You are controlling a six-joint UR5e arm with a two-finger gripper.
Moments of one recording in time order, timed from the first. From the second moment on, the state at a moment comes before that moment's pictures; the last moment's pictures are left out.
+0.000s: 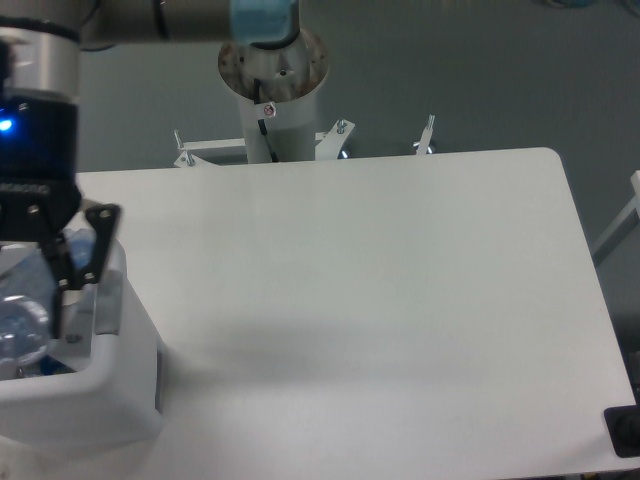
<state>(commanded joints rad) 1.97 -1.92 -1.17 -0.69 1.49 -0.13</state>
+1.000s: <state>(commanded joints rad) 1.95 -1.95 -1.18 -0.70 1.50 -0.07</state>
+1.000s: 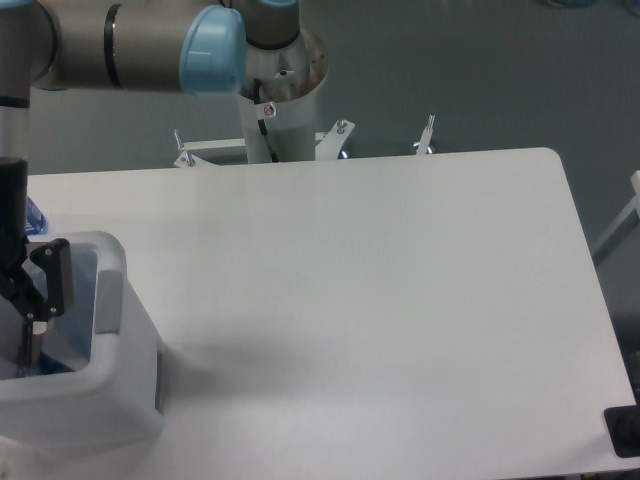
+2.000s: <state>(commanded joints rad) 2.32 -1.70 -1.37 -1.29 1.72 0.76</state>
